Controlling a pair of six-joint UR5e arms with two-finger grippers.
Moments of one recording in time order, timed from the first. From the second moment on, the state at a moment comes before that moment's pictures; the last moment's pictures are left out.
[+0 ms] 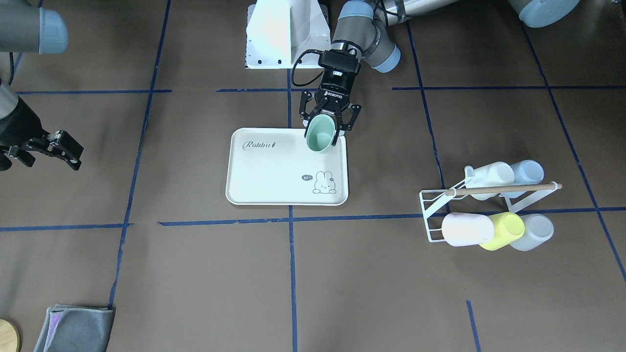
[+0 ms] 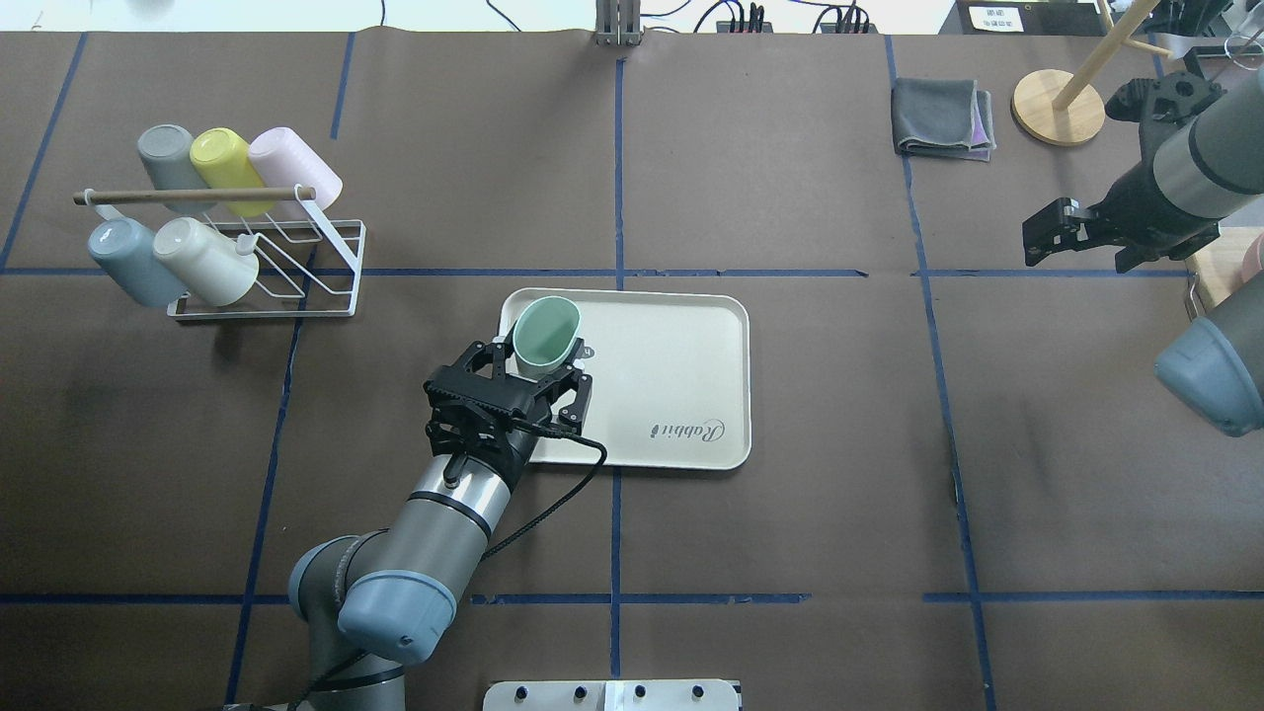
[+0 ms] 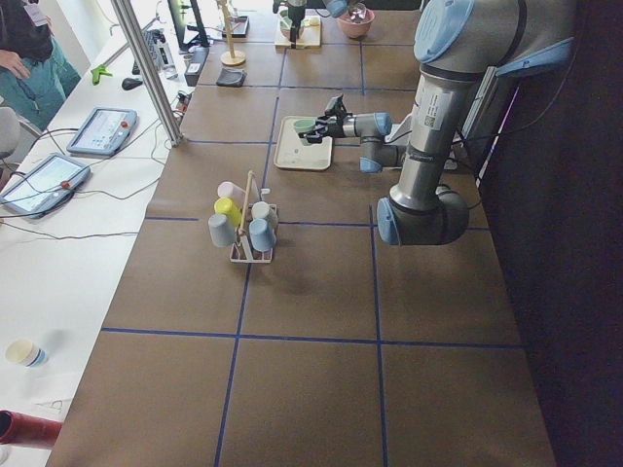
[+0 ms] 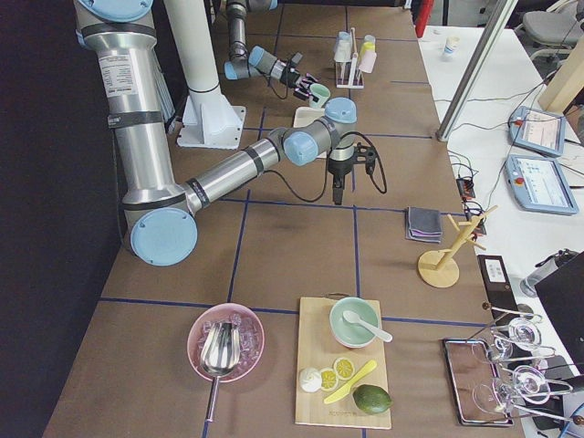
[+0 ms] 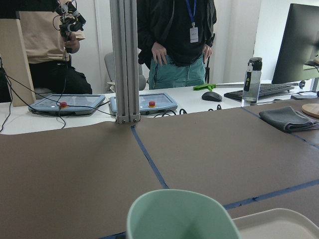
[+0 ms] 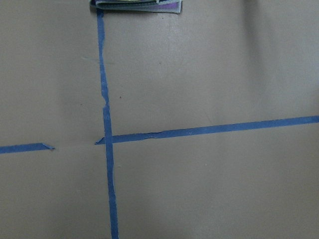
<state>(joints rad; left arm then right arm) -0.17 -2.08 -1.53 -2.66 -0.64 -0.79 1.03 -1.41 1.91 -1.55 2.11 0.84</state>
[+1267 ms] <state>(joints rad) -0.20 -2.20 -1.34 -2.71 -0.65 -0.80 1.04 -1.41 1.90 -1.55 2.11 0.84</state>
